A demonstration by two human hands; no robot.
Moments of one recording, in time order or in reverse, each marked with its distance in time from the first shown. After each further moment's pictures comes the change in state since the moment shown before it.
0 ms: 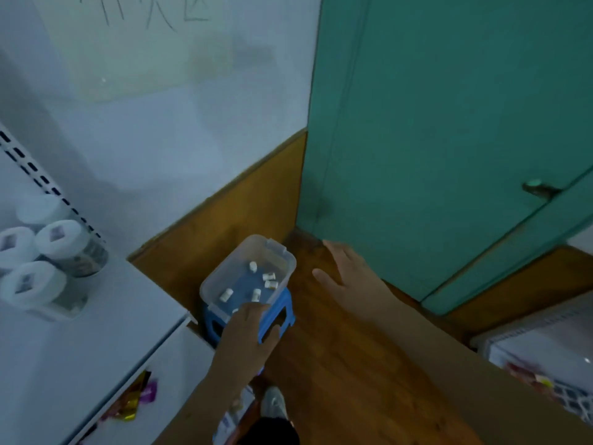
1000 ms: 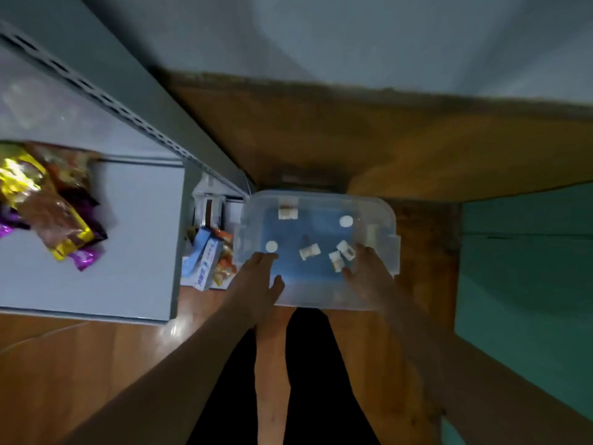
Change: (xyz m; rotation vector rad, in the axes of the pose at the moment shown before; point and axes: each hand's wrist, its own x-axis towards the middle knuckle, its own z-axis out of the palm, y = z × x) left_hand 0.212 -0.182 0.138 -0.258 0.143 -1.070; right_hand 0.397 0.142 0.321 -0.312 -0.955 -0.243
